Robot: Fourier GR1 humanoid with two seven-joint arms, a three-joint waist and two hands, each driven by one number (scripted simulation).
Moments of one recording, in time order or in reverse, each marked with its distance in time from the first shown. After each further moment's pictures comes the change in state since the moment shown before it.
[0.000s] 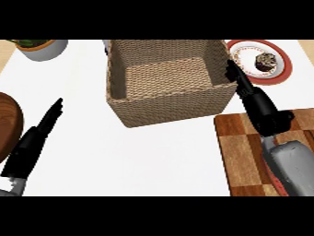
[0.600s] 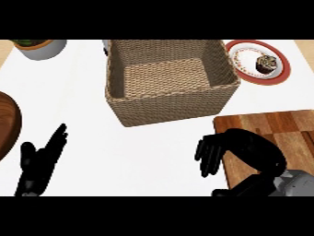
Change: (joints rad) left arm 0.112 -0.139 0.040 0.098 0.168 0.026 0.161; right arm 0.153 -0.070 0.148 -0.288 -0.235 0.552 -0.139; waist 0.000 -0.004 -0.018
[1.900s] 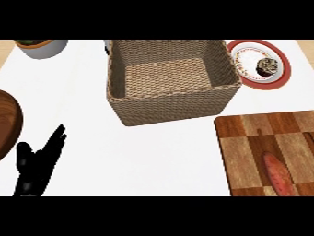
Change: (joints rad) left arm 0.024 -0.019 0.032 -0.029 0.006 -0.013 0.030; right arm -0.044 -0.907 -0.591 -0.176 0.285 0.361 -0.004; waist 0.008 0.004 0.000
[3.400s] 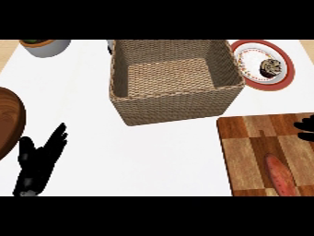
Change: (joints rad) left arm -0.016 -0.028 0.040 0.001 -0.045 -0.040 0.061; right arm 0.223 0.149 0.229 0.021 0.466 -0.233 -0.225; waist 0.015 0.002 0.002
